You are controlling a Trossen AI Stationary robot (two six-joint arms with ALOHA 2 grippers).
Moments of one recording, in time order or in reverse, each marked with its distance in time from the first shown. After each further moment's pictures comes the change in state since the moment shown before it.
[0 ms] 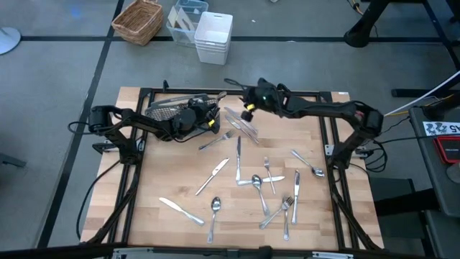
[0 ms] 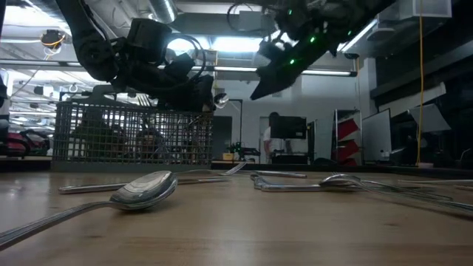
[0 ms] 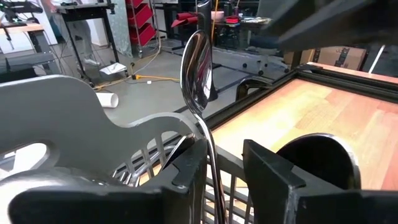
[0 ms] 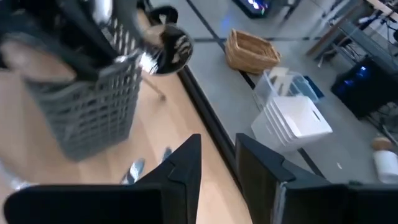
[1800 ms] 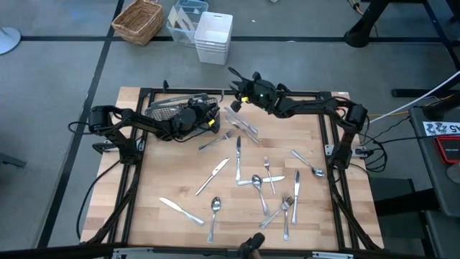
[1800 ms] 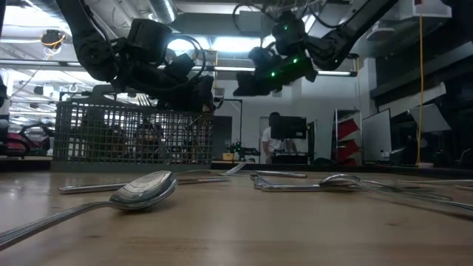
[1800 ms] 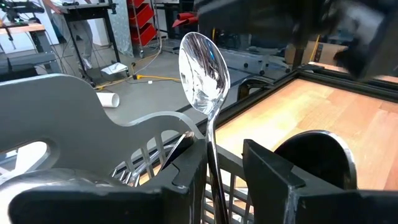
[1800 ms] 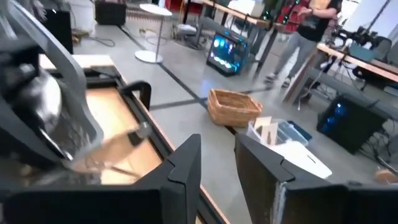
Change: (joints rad) left arm -0.002 0.001 0.000 -0.001 -0.001 0.000; right arm -0.043 0.176 0.000 0.483 0.006 0.044
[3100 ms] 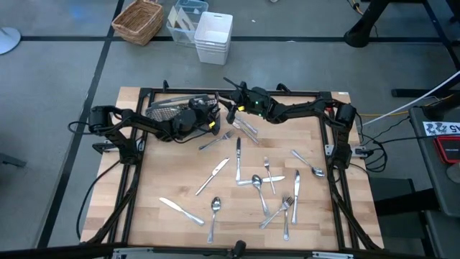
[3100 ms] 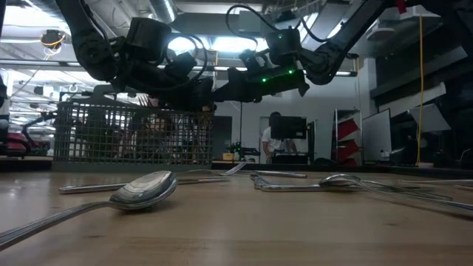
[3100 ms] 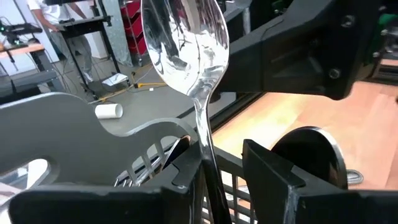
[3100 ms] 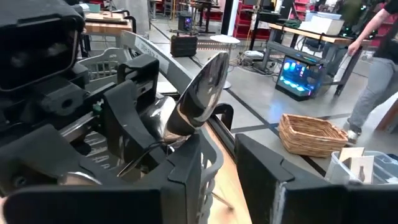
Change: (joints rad) left arm -0.016 -0.002 -0.001 0.010 0.001 0.104; right arm 0.038 0.108 0.000 0.185 -0.278 0.096
